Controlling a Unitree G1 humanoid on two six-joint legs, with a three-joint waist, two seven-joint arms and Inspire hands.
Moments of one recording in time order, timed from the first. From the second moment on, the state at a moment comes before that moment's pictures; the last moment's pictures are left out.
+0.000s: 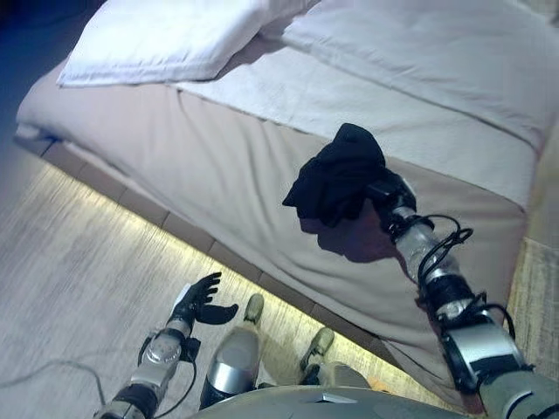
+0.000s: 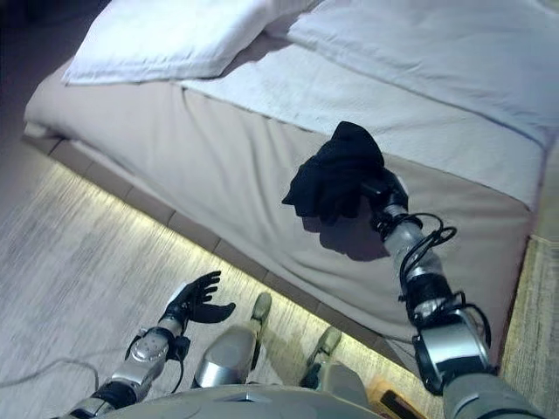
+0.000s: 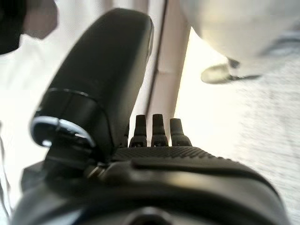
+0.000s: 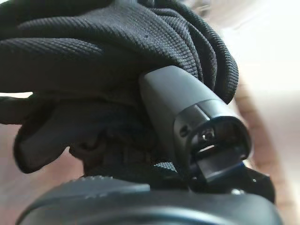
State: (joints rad) left arm 0.03 0.34 -0.30 0.89 -0.16 -0.27 0.01; right arm -0.41 -0.36 0.11 0.57 0.81 -0.02 0.01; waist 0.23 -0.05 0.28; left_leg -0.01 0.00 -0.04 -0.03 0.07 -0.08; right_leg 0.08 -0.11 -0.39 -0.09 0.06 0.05
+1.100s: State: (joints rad) left arm 0.05 0.31 -0.32 1.03 -0.08 -0.28 0.04; right arm 0.04 -0.20 -0.02 0.06 0.92 -0.32 -0.22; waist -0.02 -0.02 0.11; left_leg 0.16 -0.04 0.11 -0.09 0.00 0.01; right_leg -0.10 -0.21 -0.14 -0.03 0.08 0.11
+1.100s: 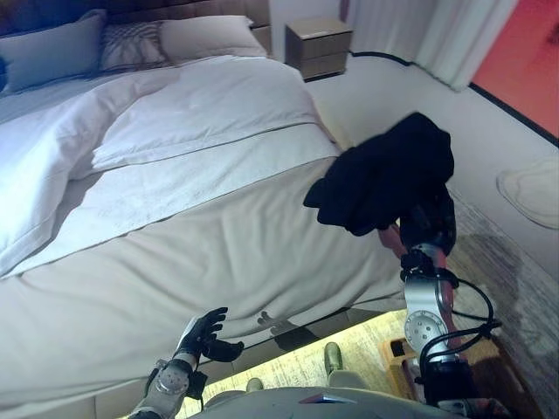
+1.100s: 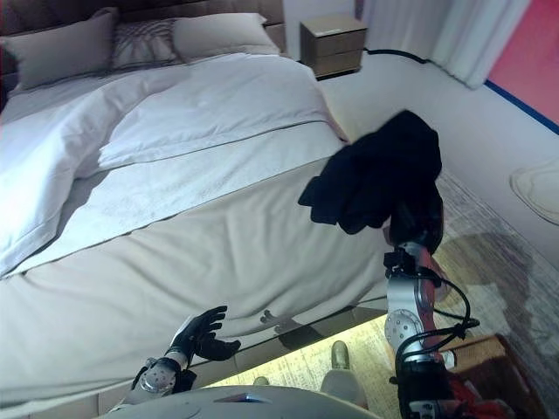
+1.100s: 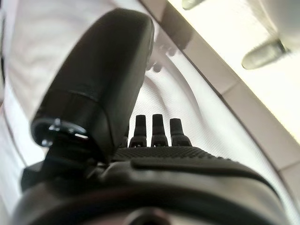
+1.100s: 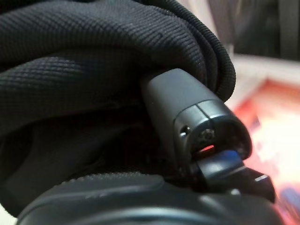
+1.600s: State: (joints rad) left arm 0.03 0.29 -0.27 1.02 -0.12 -0.26 0.08; right arm -0.06 -0.13 0.10 0.36 0.92 -0.33 -0.51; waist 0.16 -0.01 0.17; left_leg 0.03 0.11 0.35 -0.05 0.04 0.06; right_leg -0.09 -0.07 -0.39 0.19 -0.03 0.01
